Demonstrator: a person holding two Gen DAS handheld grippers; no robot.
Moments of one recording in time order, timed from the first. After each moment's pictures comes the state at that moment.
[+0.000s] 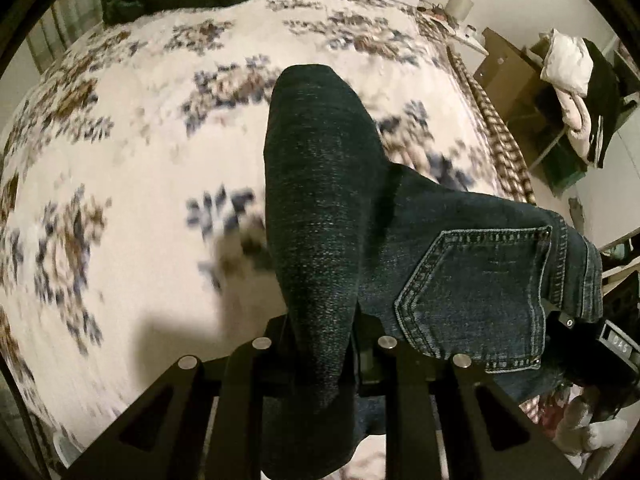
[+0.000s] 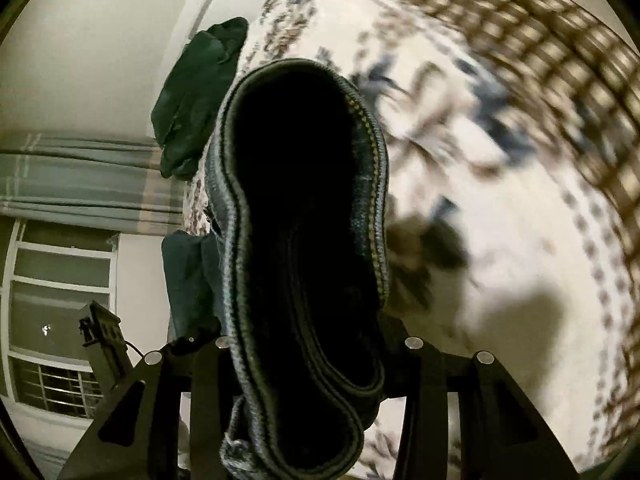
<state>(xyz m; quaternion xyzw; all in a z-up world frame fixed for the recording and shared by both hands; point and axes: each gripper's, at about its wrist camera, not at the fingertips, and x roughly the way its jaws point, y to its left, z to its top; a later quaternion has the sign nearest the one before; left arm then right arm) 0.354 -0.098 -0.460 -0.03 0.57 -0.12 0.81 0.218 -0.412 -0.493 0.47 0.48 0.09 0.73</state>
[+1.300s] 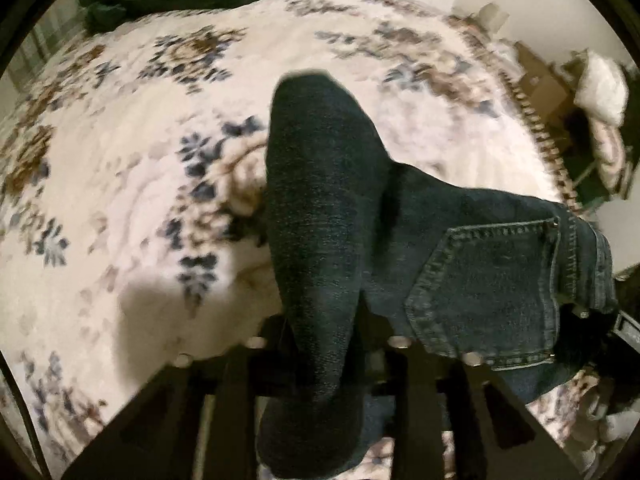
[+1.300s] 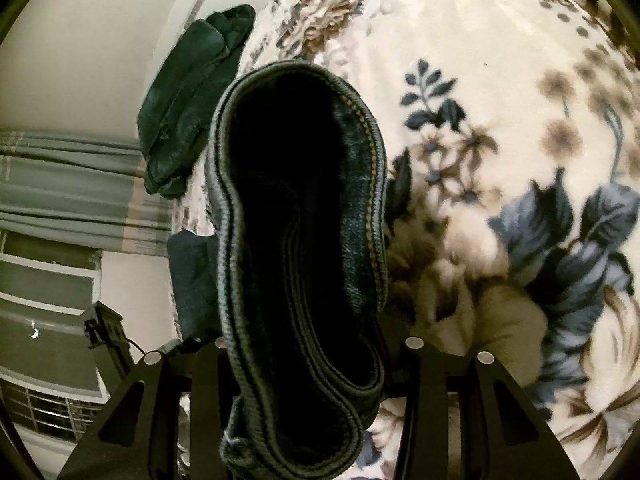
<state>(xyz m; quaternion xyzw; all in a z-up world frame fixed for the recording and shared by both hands) 0.582 -0.056 -0.532 -0.01 0.58 -0.09 0.81 0.502 -0.369 -0.565 0.43 0.52 0.07 0.74</state>
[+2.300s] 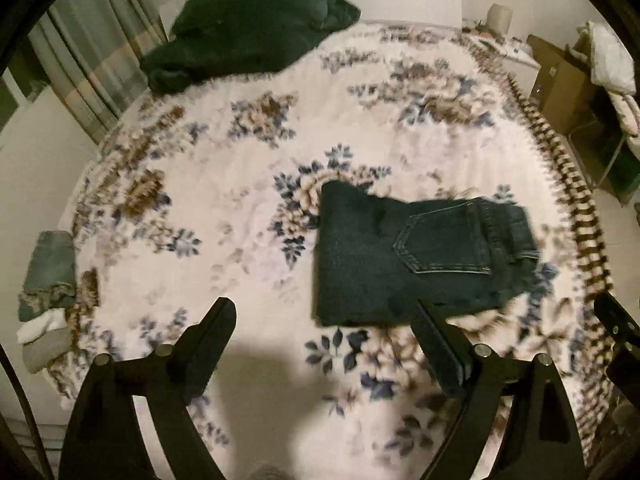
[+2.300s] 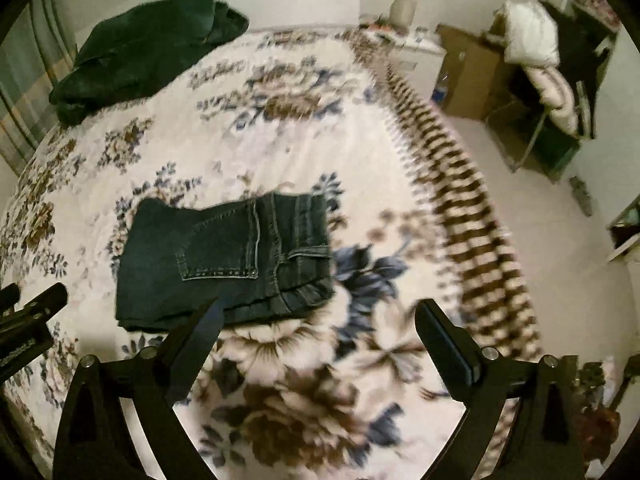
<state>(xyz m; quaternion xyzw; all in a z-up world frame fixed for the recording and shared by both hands) 0.455 -0.070 -0.372 0.09 0.52 -0.01 0.85 0.389 -0.284 -0.353 0.06 0.50 -0.14 0.85</state>
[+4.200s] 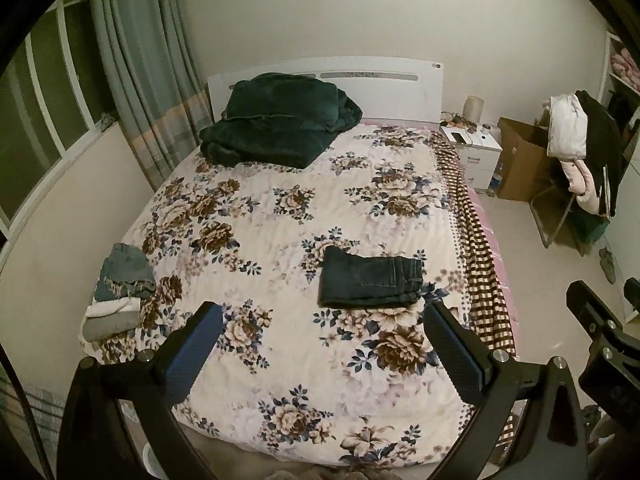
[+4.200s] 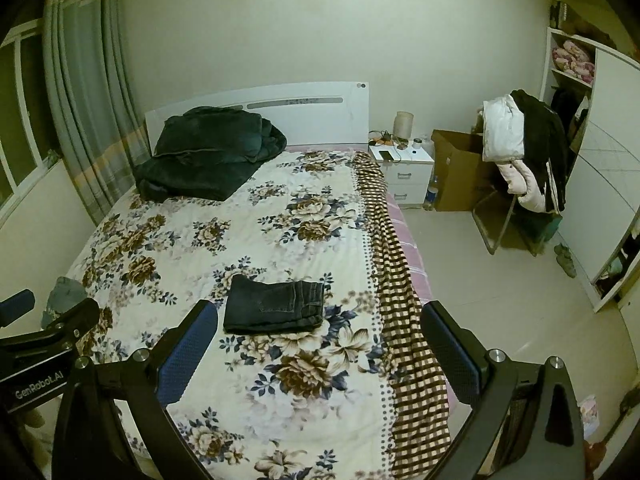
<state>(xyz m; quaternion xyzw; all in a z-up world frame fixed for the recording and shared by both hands) 0.203 -0.081 -0.039 0.04 0.42 0.00 0.91 0.110 -0.262 0.068 0.03 0.37 -0.08 0.92</state>
